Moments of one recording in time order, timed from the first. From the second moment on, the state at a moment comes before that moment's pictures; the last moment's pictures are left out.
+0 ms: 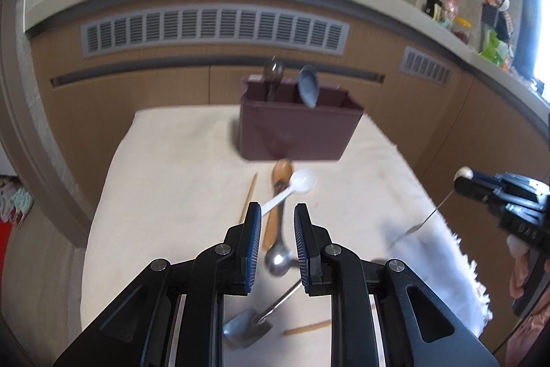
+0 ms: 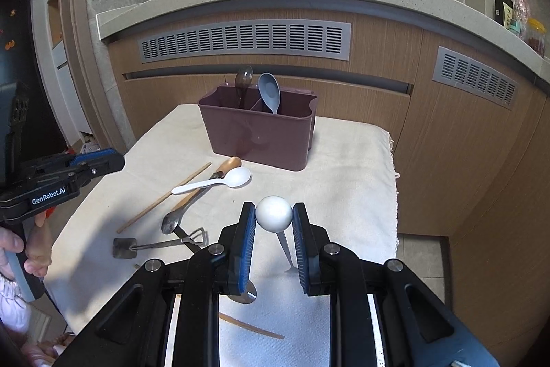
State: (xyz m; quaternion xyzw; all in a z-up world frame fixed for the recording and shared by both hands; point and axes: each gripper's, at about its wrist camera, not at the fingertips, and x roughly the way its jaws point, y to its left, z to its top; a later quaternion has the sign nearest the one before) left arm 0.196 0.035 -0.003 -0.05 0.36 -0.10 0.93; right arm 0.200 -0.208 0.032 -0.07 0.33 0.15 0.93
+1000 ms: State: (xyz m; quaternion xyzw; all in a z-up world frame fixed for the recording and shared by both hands) left arm 0.163 0.049 -0.083 0.01 0.44 -0.13 0.89; right arm 0.204 -0.203 0.017 -0.07 0.35 0.16 0.92
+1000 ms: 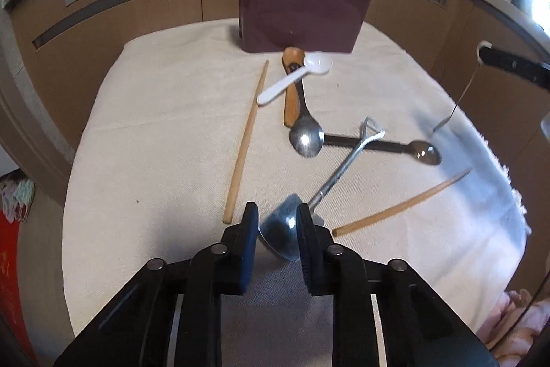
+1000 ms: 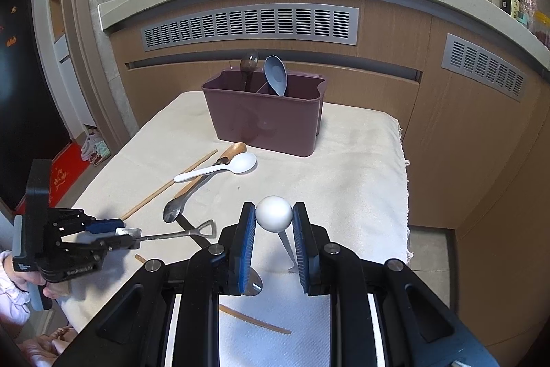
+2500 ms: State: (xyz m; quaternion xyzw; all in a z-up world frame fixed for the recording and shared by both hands) left arm 0.211 -0.031 -0.034 0.04 0.39 -0.21 0.90; right arm 0.185 -0.219 0.022 -0.05 0.33 0.16 0.93
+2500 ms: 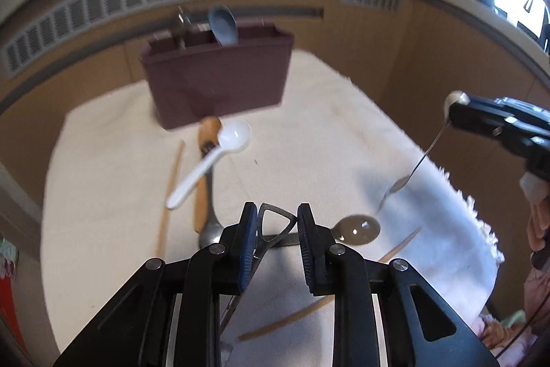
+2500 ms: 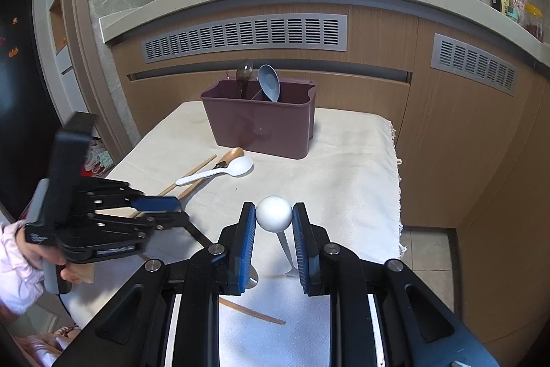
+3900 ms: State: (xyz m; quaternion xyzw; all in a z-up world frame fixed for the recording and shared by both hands) left arm 0.169 0.006 0.082 -0.04 0.24 -0.21 0.95; right arm 0.173 -0.186 0.061 -0.09 0.30 0.18 0.93
